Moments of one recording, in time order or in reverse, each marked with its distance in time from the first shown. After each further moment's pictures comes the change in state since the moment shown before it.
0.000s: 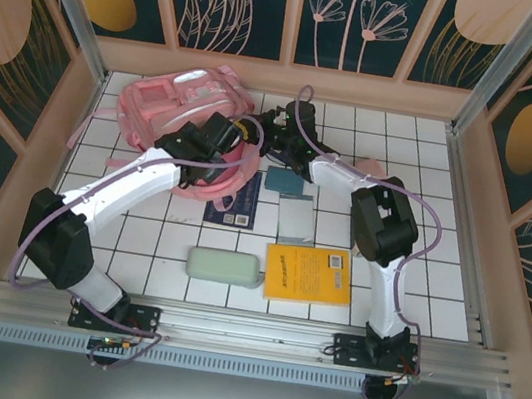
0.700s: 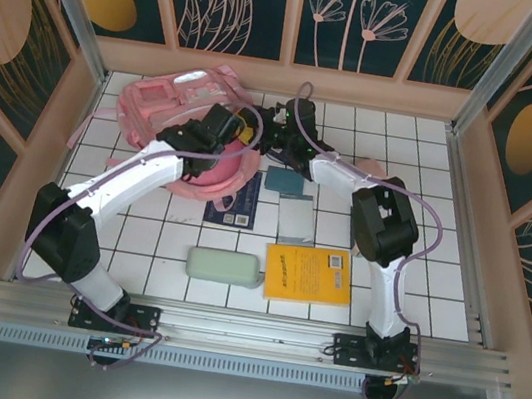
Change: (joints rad) left arm 0.053 0.050 0.107 -0.004 -0.048 -0.102; right arm 0.000 -0.008 0.027 -0.051 0.010 -0.102
